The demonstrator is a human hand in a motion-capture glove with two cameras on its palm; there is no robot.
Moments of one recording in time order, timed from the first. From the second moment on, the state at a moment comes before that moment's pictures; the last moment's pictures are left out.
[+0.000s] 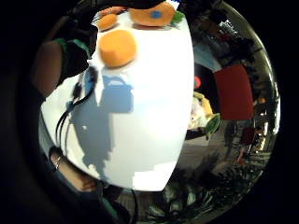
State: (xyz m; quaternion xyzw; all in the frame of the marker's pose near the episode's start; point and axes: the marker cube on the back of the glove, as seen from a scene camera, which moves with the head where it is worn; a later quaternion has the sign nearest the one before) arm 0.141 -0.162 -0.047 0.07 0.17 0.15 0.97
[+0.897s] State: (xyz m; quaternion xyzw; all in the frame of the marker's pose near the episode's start) arm 0.209 -0.195 -0.043 0.05 0.17 0.28 0.94
